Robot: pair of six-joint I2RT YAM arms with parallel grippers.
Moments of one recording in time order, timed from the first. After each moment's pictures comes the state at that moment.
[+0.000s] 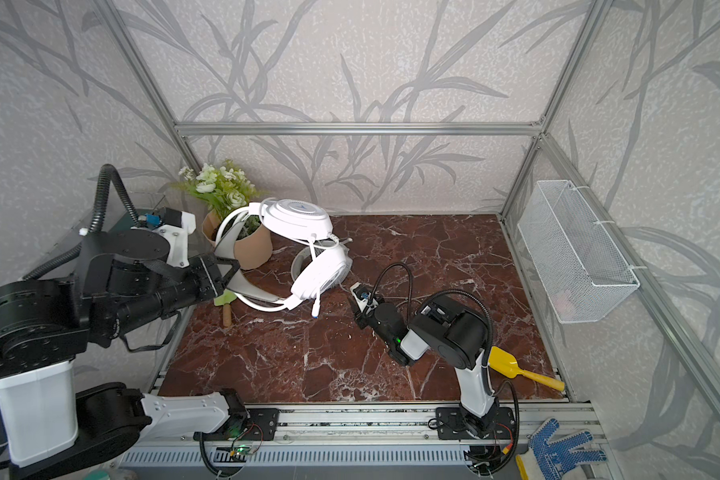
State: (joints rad) left arm -0.86 1.22 2.24 -1.66 -0.40 -0.89; right arm 0.83 1.98 0.57 1.25 0.16 -0.07
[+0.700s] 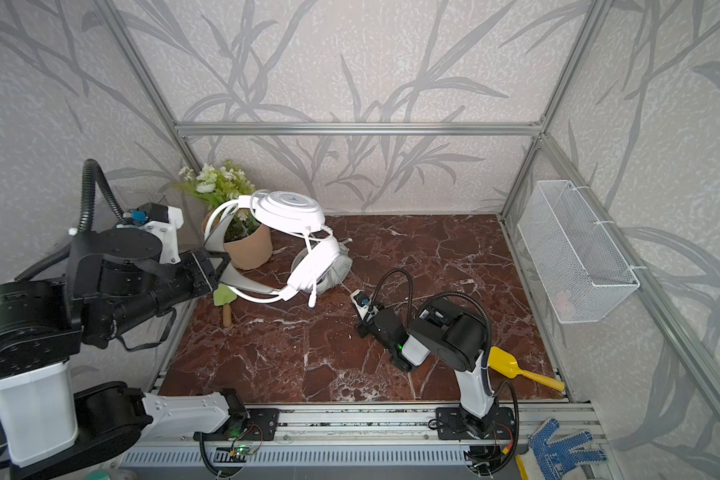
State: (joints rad) left arm -0.85 1.23 2.27 -1.66 -0.50 -0.87; right arm 0.90 1.94 0.50 1.25 0.13 -0.02
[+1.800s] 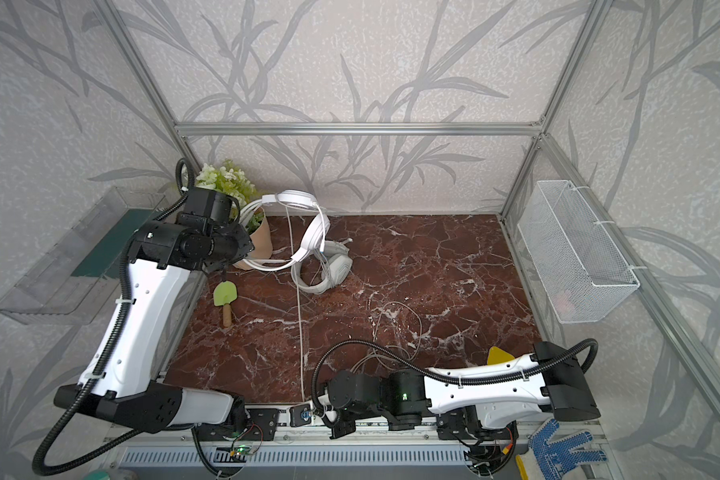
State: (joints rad) left arm -0.20 1.39 1.81 -1.36 -0.19 -0.72; right arm 1.59 1.28 0.87 -0.19 -0.01 -0.30
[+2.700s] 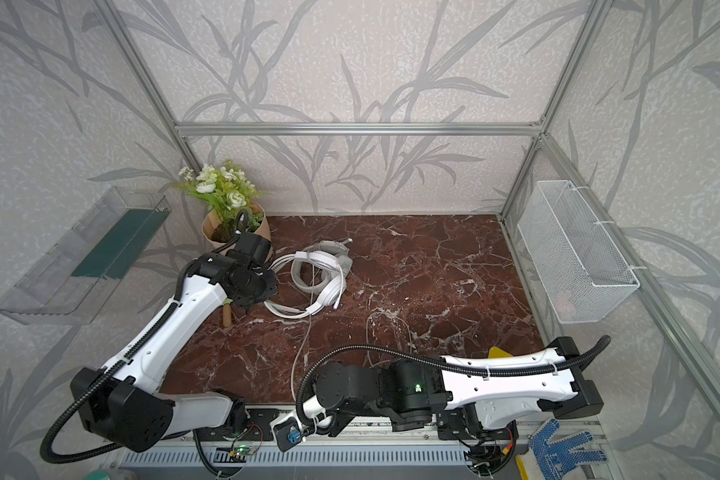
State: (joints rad) left arm -0.31 1.31 1.25 -1.16 -0.17 -0.60; right arm 1.62 1.29 1.30 -0.59 0.16 -0.66
